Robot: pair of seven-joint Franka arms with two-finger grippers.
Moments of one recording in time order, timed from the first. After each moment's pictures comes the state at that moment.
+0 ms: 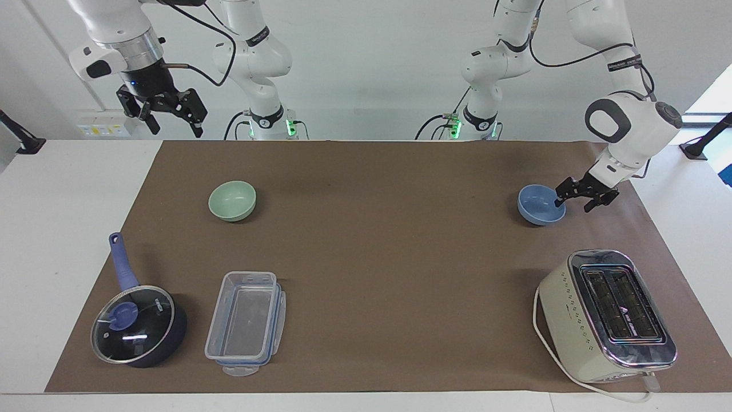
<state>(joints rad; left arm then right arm) 0.21 0.00 0.09 -2.31 -0.22 2.29 0.61 -0.04 -0.11 -0.01 -1.62 0.01 1.54 0.08</state>
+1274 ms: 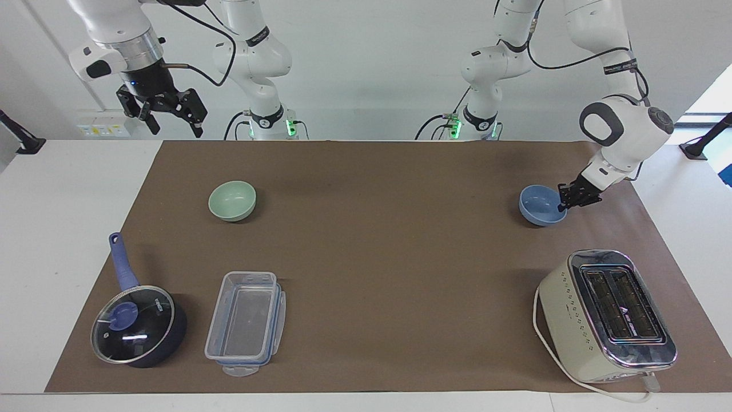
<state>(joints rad) 0.20 0.00 0.08 -2.34 -0.23 2.28 0.61 -0.04 -0.11 -0.01 -1.62 0.01 1.54 0.08</state>
